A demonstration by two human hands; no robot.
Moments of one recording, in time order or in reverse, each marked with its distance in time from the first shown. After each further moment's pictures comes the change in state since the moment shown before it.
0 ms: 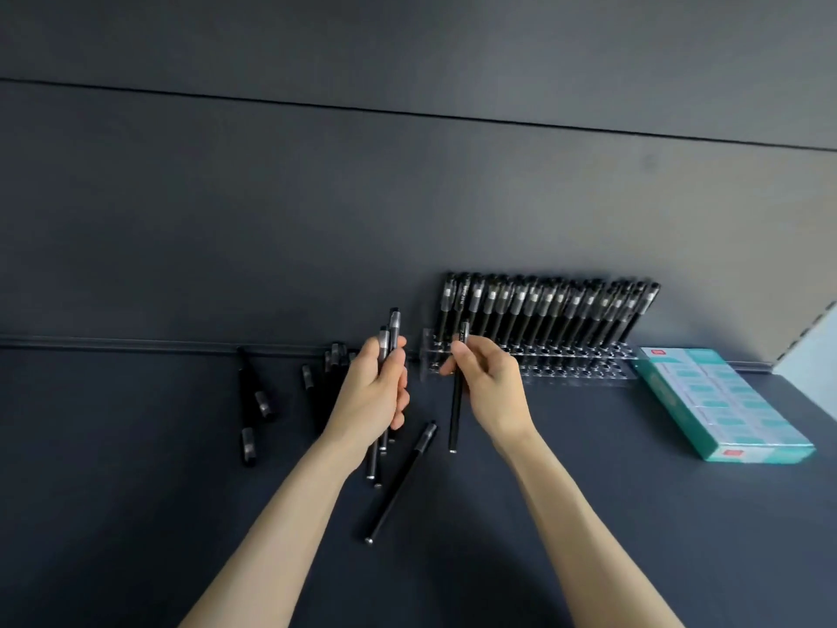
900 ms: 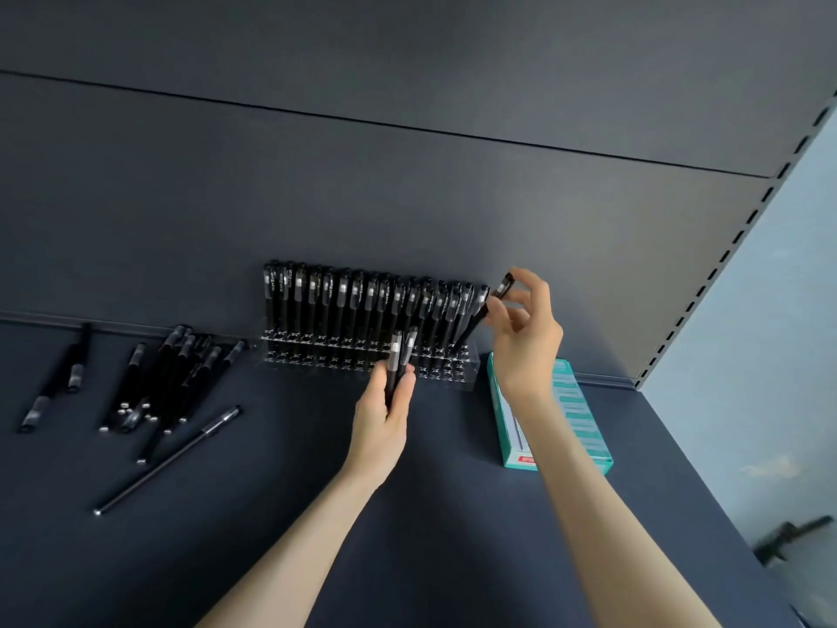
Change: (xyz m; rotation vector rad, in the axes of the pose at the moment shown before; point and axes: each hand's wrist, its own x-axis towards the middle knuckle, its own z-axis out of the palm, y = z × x) left_hand -0.002 -0.058 0.242 0.088 0.175 0.284; right_hand 0.058 0.025 -0.238 -0.043 0.319 -0.297
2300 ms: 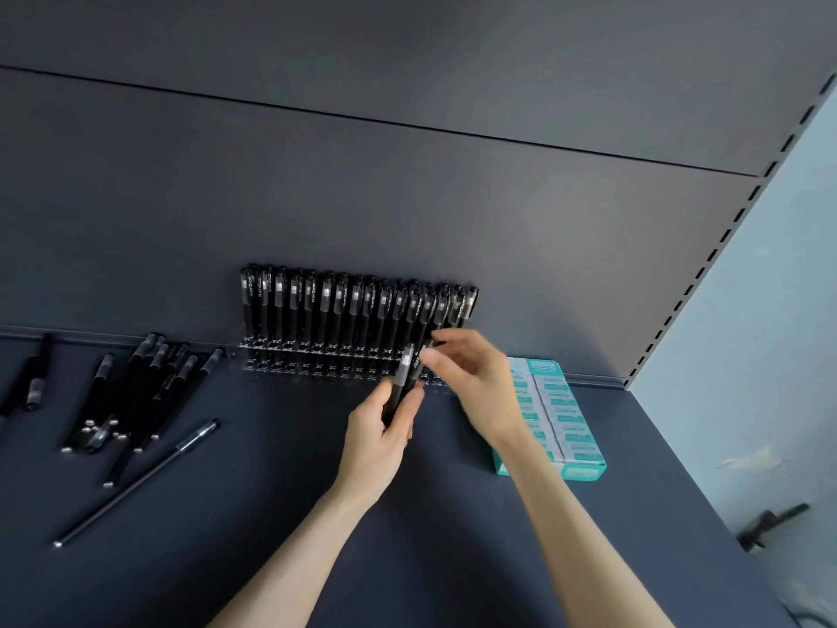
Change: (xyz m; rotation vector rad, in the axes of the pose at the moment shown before) left_hand -0.004 0.004 0.003 -0.078 -0.109 -0.025; right_hand -0.034 0.000 0.001 0.147 -0.399 0.235
